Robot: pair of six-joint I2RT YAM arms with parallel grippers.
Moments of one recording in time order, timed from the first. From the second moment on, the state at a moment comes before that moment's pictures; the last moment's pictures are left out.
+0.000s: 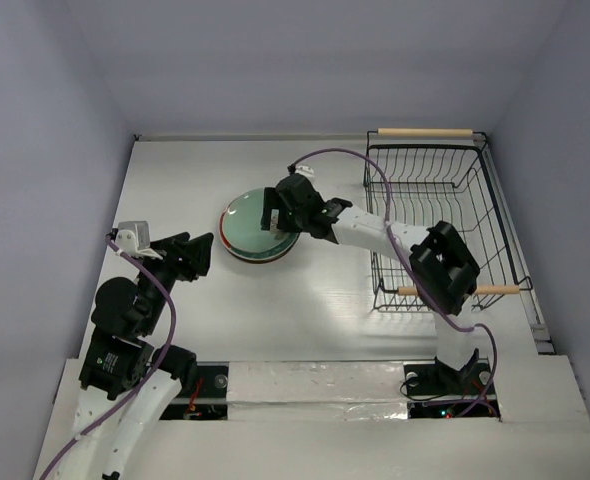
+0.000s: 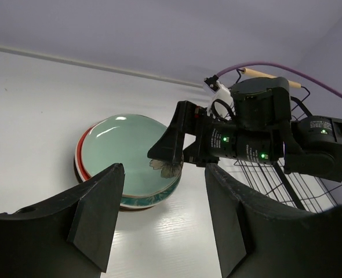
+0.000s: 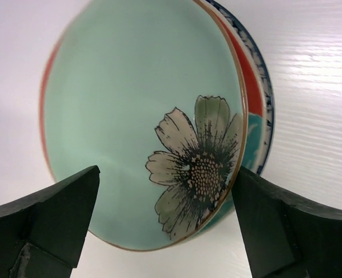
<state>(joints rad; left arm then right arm) -0.35 0.31 0.71 -0.37 -0.06 -0.42 0.82 1.98 1.54 -0.23 0.22 0.72</state>
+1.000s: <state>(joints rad) -0.35 0.34 0.71 -0.36 -0.05 -0.42 0.85 1.07 1.15 -0.26 0.61 0.51</state>
